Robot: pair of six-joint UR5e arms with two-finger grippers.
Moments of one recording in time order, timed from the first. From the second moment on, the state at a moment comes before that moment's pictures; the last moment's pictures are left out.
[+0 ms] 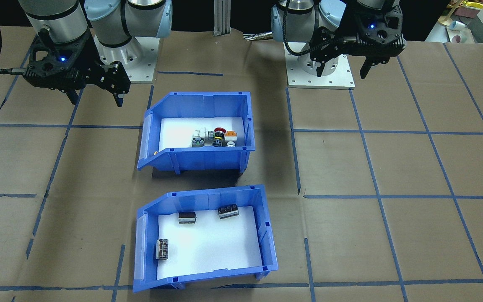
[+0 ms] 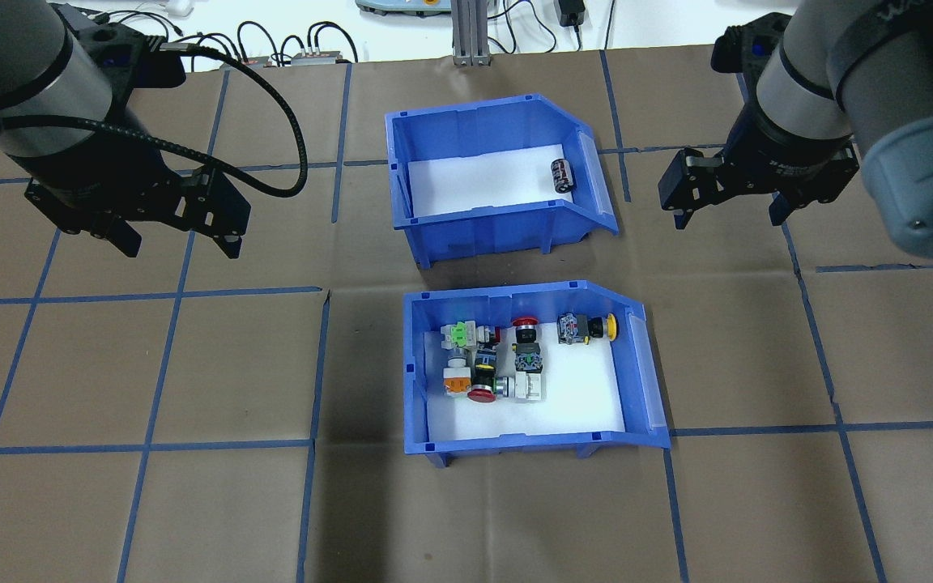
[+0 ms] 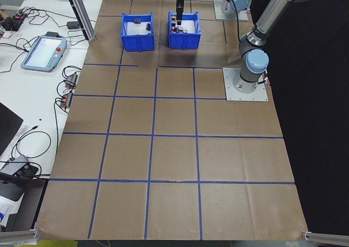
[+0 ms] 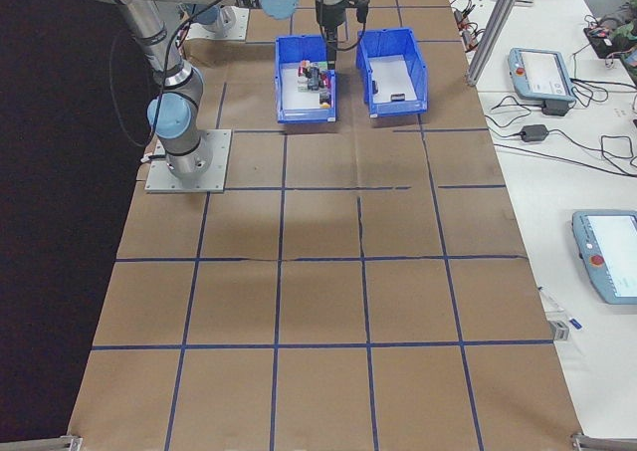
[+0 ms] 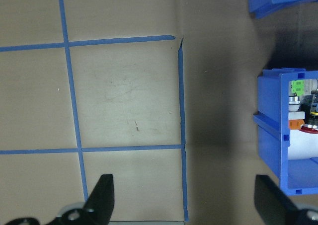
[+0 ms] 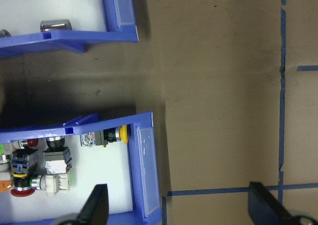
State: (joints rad) left arm -1.56 -1.41 -1.63 -1.68 1.60 0.06; right arm 1.56 -1.65 1.70 -1.68 -1.58 0.05
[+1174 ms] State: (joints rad) left arm -1.56 -1.41 -1.63 -1.68 1.60 0.06; right arm 1.57 -1.55 1.62 -1.64 -1.57 0.10
